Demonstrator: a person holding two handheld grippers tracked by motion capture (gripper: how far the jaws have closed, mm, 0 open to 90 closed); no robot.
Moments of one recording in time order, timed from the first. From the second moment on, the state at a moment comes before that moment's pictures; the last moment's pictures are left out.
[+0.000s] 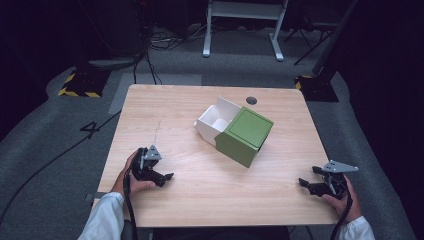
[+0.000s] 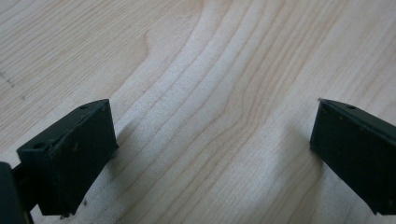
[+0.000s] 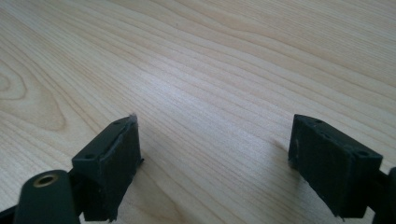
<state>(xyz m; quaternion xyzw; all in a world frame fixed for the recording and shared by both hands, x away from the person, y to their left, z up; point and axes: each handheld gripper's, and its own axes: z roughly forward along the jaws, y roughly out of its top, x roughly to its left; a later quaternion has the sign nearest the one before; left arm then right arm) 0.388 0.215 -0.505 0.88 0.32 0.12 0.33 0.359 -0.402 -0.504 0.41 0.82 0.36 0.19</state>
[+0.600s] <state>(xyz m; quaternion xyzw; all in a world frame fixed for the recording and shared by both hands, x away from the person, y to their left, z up) 0.414 0.215 -0.485 0.85 0.36 0.14 0.36 0.359 -0.402 -0.504 0.41 0.82 0.36 0.19</state>
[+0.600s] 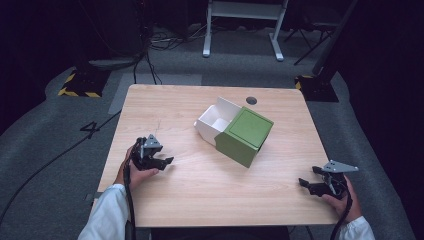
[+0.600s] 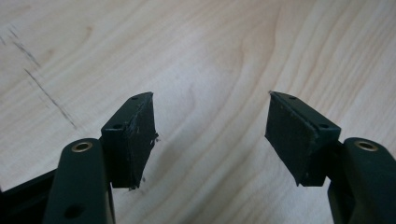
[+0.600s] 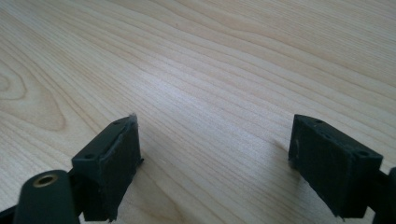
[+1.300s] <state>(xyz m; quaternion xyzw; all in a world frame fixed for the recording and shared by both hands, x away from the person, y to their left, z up) 0.478 0.183 -0.462 0.81 0.40 0.18 0.40 0.359 -0.402 -0.504 0.41 0.82 0.36 0.19</state>
